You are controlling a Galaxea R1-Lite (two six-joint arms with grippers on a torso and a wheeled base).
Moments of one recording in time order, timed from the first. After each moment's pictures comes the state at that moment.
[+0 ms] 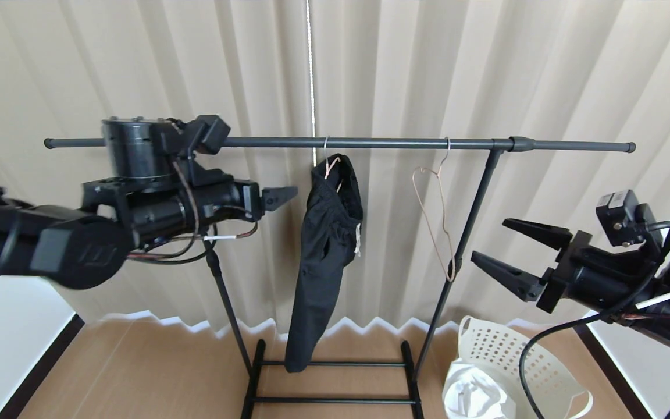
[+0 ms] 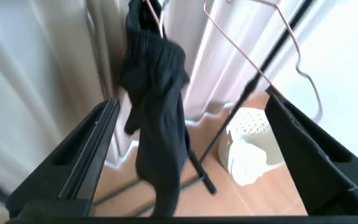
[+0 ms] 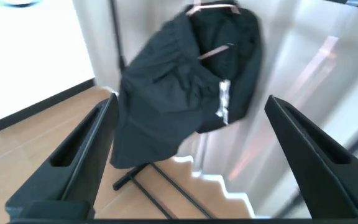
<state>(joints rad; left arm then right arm) -0.33 1.79 -1.06 -0.53 -0.24 -0.04 0.17 1.64 -0.37 -1.23 0.53 -0.02</state>
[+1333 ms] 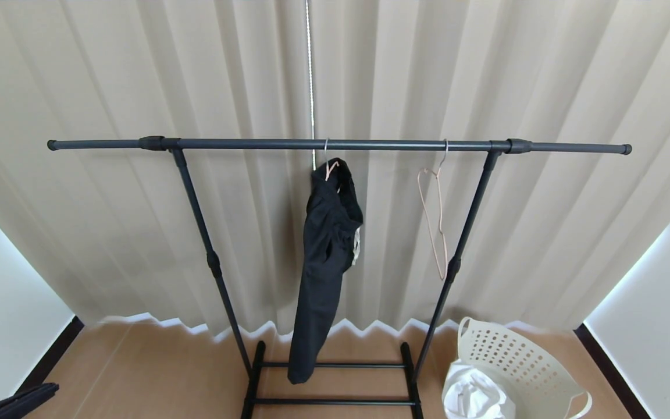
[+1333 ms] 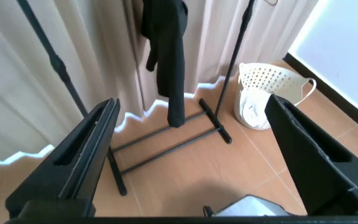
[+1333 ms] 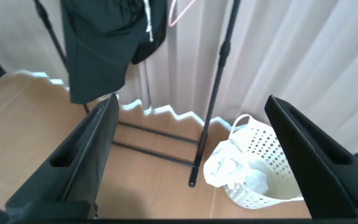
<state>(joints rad) -0.22 0.57 -0.10 -0.25 -0.25 0.08 0.07 0.14 -0.07 0.08 0.16 -0.01</state>
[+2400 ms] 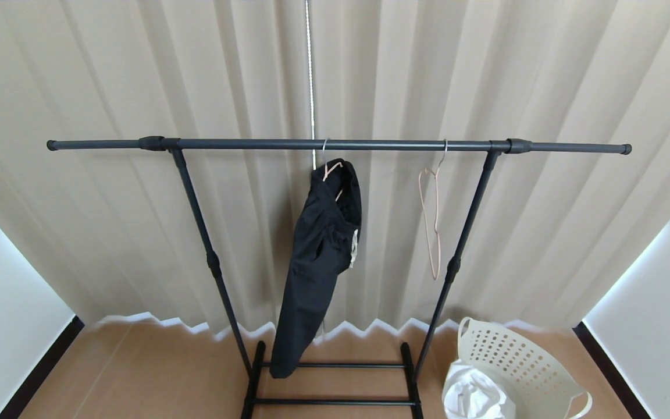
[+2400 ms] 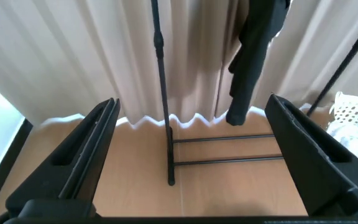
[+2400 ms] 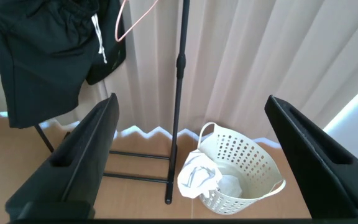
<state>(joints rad) -0.03 0.11 0.00 0.00 -0.02 0.07 0.01 0.00 -0.03 0.08 0.03 -0.01</state>
